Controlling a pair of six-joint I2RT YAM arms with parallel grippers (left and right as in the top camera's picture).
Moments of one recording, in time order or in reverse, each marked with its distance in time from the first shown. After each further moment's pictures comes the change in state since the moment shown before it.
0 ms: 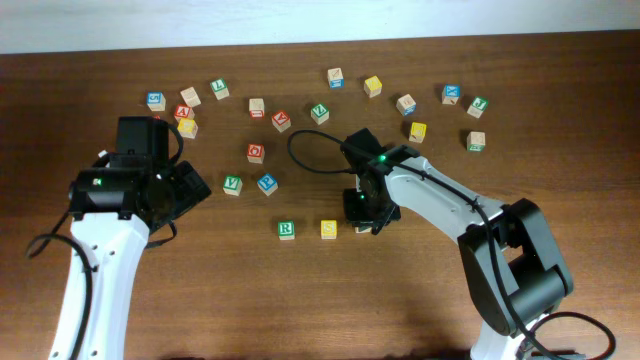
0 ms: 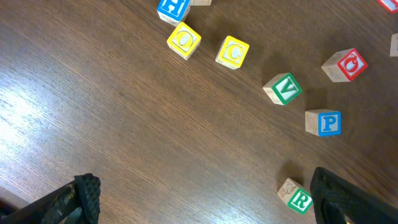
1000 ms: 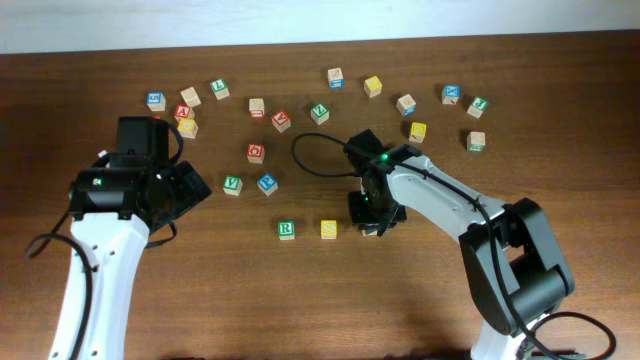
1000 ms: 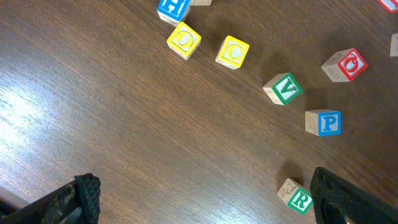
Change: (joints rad) left arm 0.000 0.000 0.000 0.000 0.000 0.000; right arm -0.010 0.000 0.000 -0.053 0.034 -0.023
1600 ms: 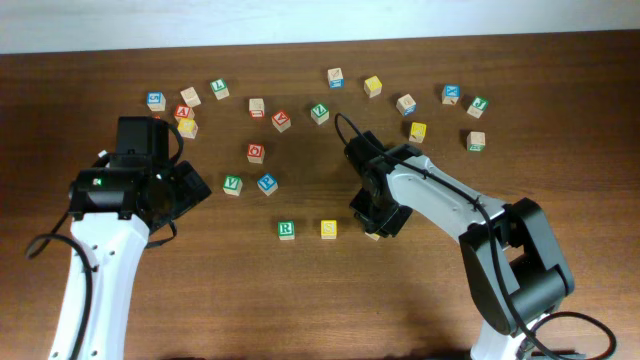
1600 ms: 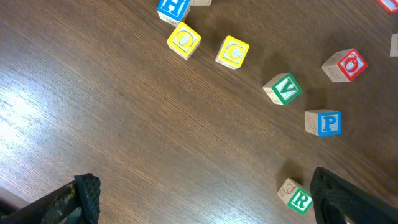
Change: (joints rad) left arm 0.000 0.000 0.000 0.000 0.000 0.000; right arm 0.000 0.000 0.001 -0.040 0.054 0.734
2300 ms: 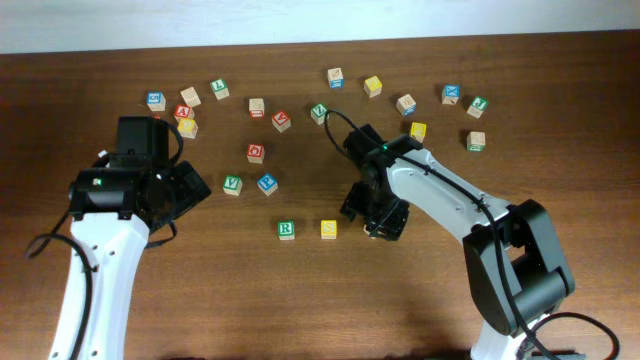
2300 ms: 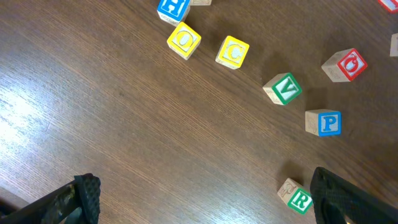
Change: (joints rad) left arm 0.000 0.000 0.000 0.000 0.000 0.000; right arm 0.000 -0.002 0.064 -0.091 -0.080 -0.105
